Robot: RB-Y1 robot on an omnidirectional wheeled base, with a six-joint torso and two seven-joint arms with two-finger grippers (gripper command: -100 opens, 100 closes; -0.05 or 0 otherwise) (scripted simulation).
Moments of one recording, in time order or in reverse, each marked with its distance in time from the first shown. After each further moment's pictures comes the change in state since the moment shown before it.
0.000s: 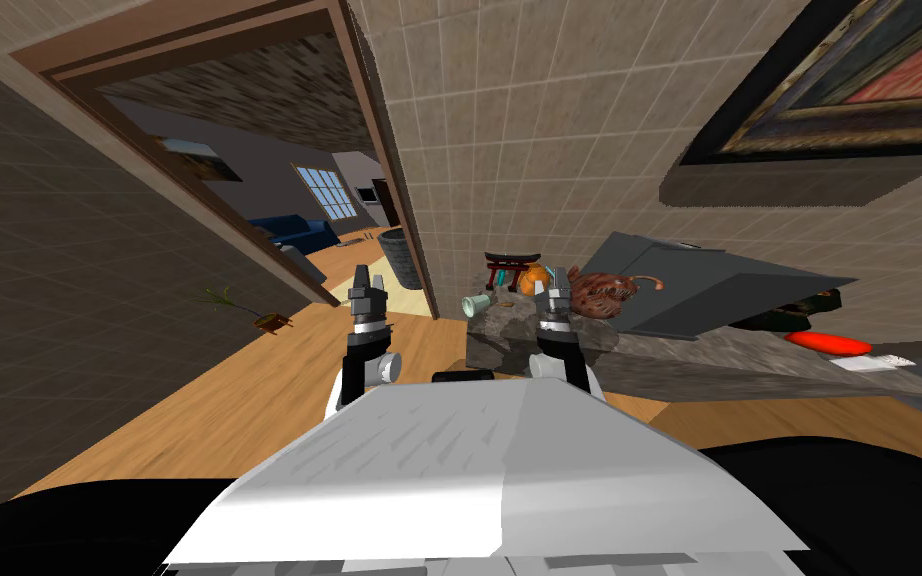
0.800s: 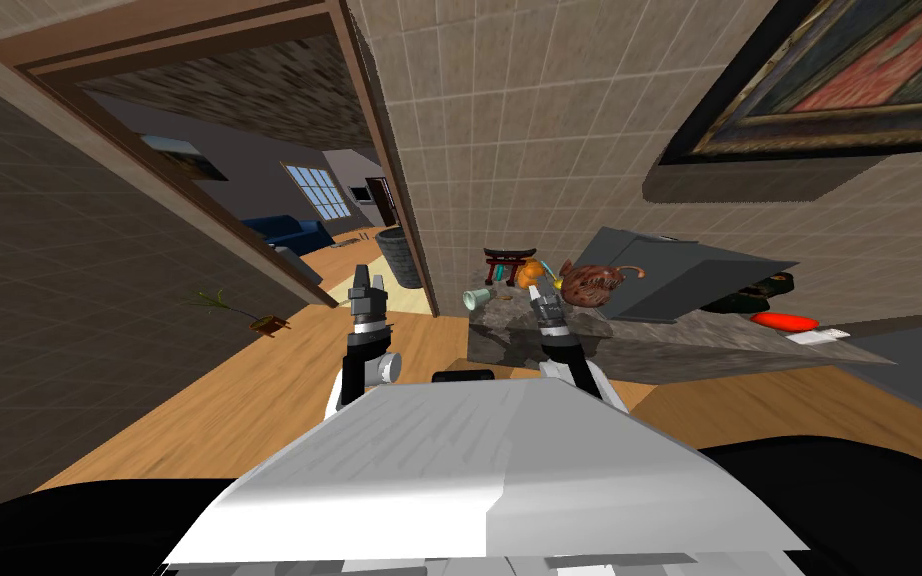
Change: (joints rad) left arm 0.000 0.000 0.000 0.000 0.000 0.000 0.000; right arm 0.019 -0.222 0.004 0.046 0.042 -0.030 0.048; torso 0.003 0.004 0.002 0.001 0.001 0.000
